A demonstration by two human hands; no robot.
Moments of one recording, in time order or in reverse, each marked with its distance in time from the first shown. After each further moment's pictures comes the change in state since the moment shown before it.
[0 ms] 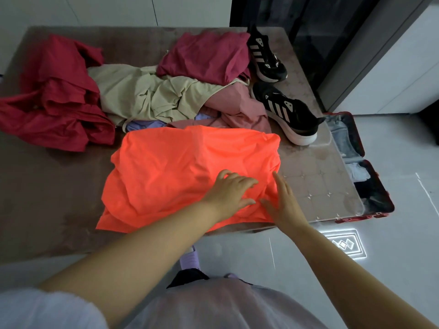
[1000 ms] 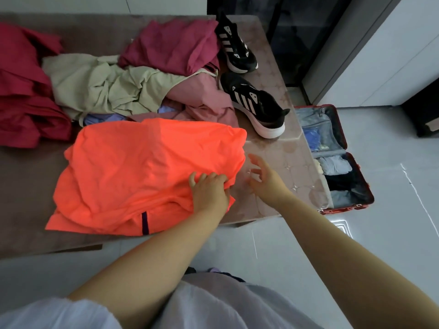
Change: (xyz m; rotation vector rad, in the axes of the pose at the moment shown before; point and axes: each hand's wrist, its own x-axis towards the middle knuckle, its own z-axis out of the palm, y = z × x) left_hand 0.039 0.056 0.062 0.024 0.159 -0.625; right_hand 0.032 0.000 -0.064 0.257 -0.156 0.096
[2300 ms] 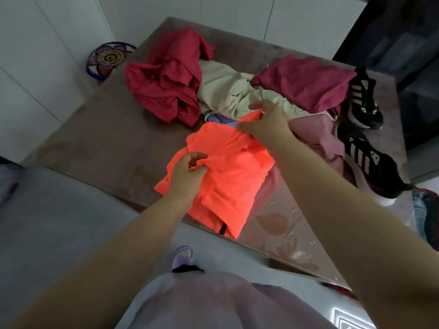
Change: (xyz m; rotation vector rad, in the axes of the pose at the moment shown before) left_hand -0.037 -0.185 -0.132 -1.064 0.468 -0.624; right_hand 0.071 -0.236 0.156 -0.121 -0.111 -0.366
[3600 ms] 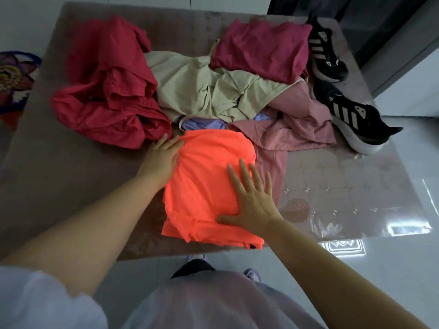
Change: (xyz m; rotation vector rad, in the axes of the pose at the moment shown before) left_hand 0.197 -0.046 -0.031 1.043 -0.571 0.664; right_hand -0.081 0.088 0.106 -0.820 -0.166 0.045
